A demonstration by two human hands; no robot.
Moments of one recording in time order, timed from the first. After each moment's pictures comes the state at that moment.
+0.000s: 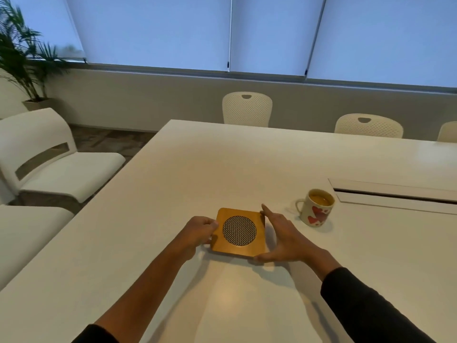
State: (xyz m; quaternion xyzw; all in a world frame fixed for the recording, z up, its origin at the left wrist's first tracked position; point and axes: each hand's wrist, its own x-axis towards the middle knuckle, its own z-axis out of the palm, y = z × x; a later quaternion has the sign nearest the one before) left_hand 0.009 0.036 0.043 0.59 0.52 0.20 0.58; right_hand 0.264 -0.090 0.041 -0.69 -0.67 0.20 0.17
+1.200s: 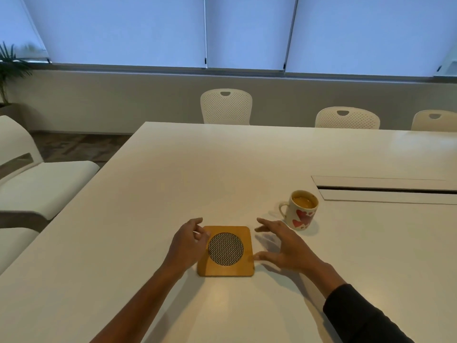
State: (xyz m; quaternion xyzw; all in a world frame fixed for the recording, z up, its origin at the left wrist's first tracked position) left_hand 0.045 0.041 0.021 0.73 0.49 0.27 0.39; right_hand 0.315 -0.103 0.004 -0.68 -0.65 0.17 0.30
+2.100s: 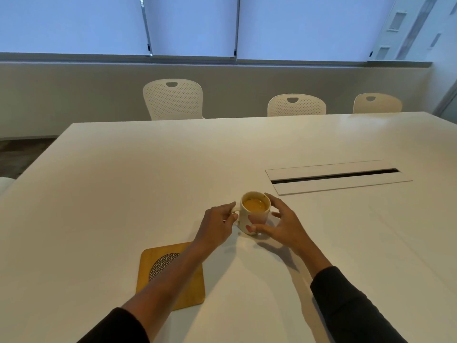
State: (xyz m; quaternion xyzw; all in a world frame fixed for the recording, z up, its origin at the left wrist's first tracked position) left_hand 0.263 0.030 0.028 0.83 0.29 0.24 0.42; right_hand 0.442 -0.110 0.004 -0.75 -0.45 0.17 0.46
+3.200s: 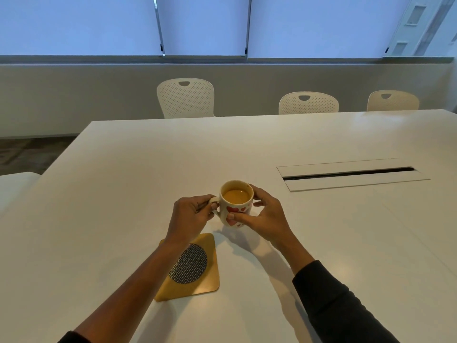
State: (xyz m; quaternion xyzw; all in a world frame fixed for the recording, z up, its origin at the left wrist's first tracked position) left_hand 0.171 0.059 0.056 0.75 0.26 0.36 0.49; right_hand 0.355 -0.070 0.040 -0.69 -0.48 0.11 0.53
